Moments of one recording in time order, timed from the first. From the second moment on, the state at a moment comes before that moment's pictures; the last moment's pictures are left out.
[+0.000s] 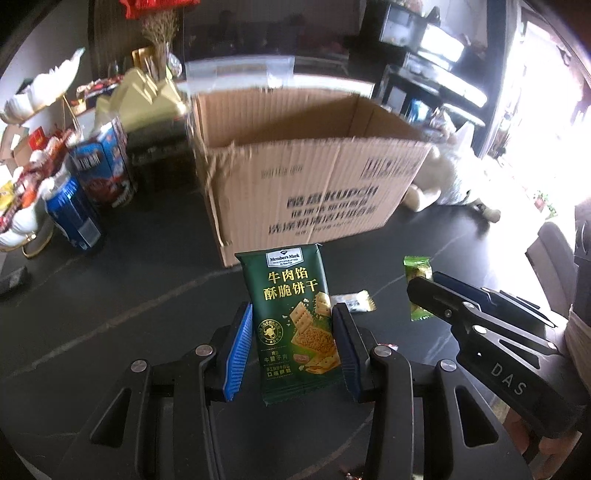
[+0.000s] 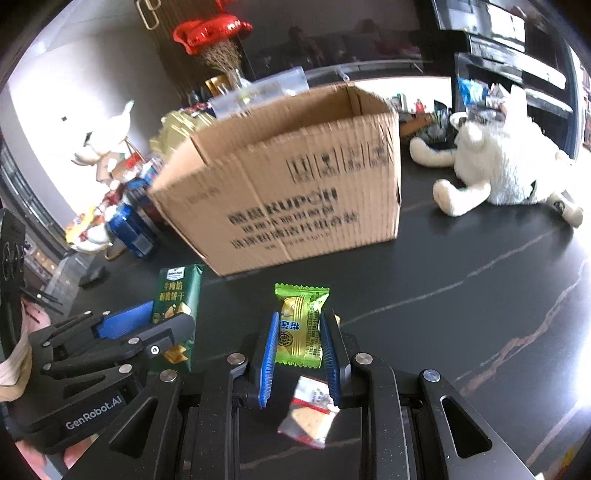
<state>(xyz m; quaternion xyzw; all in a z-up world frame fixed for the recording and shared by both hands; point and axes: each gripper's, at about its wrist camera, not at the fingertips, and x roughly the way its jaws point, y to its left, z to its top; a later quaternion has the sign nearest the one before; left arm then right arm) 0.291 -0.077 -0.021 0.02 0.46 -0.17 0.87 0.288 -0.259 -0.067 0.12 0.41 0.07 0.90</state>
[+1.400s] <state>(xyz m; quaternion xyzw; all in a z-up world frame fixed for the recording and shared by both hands) 0.350 -0.076 0.090 0.04 0.36 -0.17 0.92 0.351 -0.258 0.046 0.09 0.31 0.08 0.94</state>
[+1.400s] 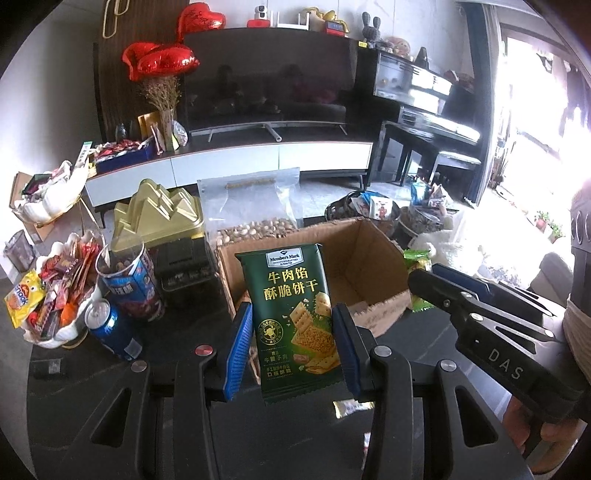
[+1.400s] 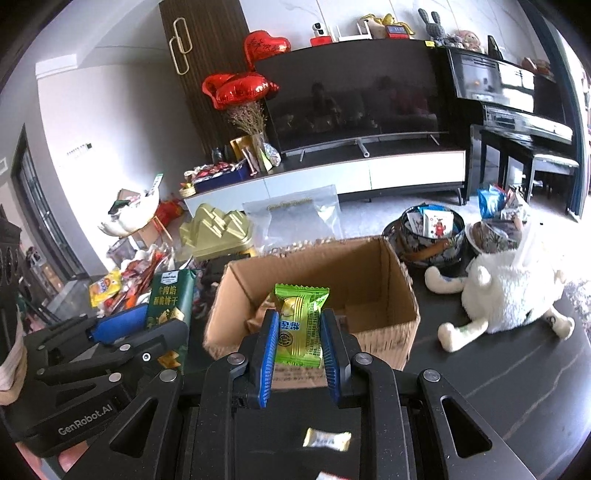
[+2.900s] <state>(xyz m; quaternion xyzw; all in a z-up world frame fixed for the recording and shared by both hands) 0.282 -0.075 0.063 0.06 0.34 -0.17 0.92 0.284 -0.262 0.010 0.10 0.32 0.06 0.94</state>
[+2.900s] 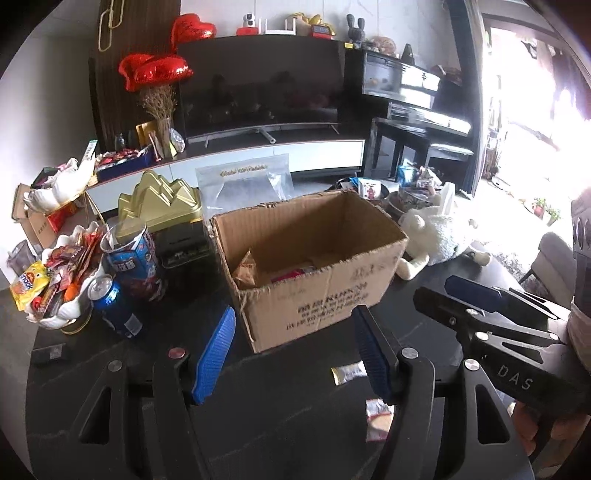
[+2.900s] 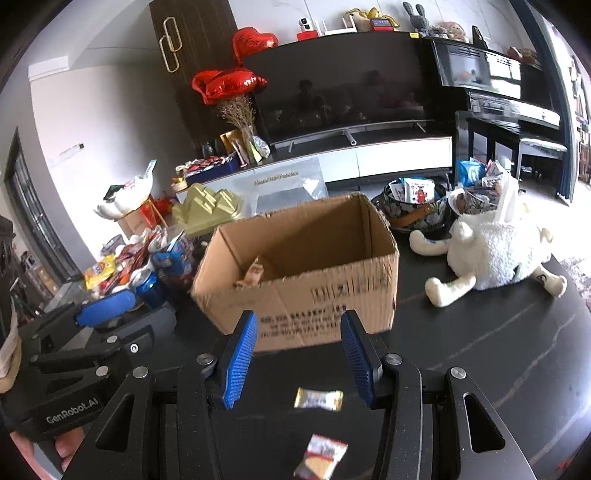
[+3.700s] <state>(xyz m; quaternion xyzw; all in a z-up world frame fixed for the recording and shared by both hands) 0.177 -0.054 0.021 0.05 0.36 -0.15 0.92 0.187 -0.239 -0.026 0.06 0.36 0.09 0.92</state>
